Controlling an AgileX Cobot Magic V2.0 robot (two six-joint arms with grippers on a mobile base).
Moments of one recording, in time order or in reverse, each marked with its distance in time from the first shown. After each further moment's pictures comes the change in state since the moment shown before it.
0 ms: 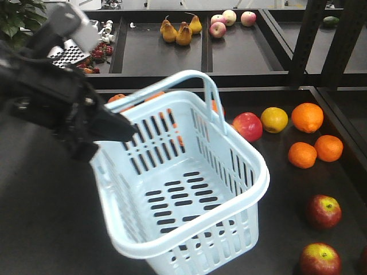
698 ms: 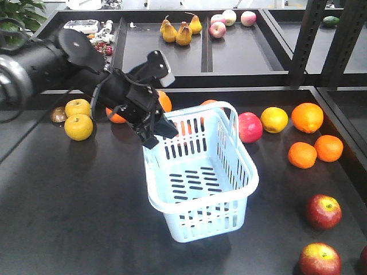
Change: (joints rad) left arm -0.004 0.593 -0.361 -0.027 -0.053 0.334; right arm 0.000 0.000 0.000 0.000 0.000 0.000
